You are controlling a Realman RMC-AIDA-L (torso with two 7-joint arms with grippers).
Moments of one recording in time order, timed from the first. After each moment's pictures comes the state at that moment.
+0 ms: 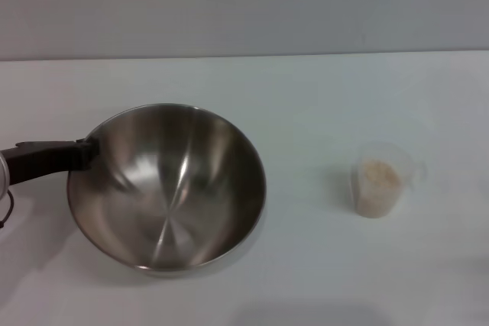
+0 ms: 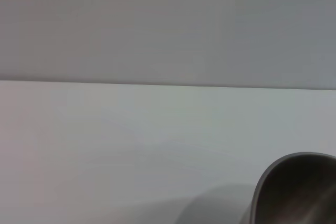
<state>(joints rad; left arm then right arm) -0.10 -2.06 -1.70 -1.52 2.27 -0.88 0.47 0.07 2.09 0.37 0.20 -1.61 -1.74 0.10</state>
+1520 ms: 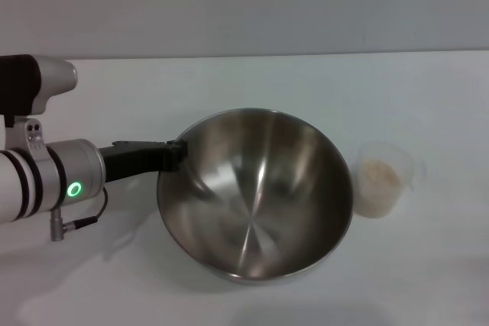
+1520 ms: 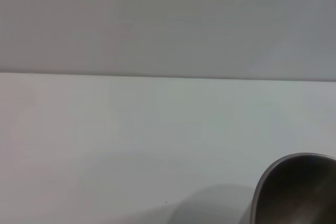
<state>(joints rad) -0.23 -2.07 -1.51 -1.34 2.13 -0.74 0.49 0.07 2.09 0.37 0.20 -1.62 -1.75 0.10</state>
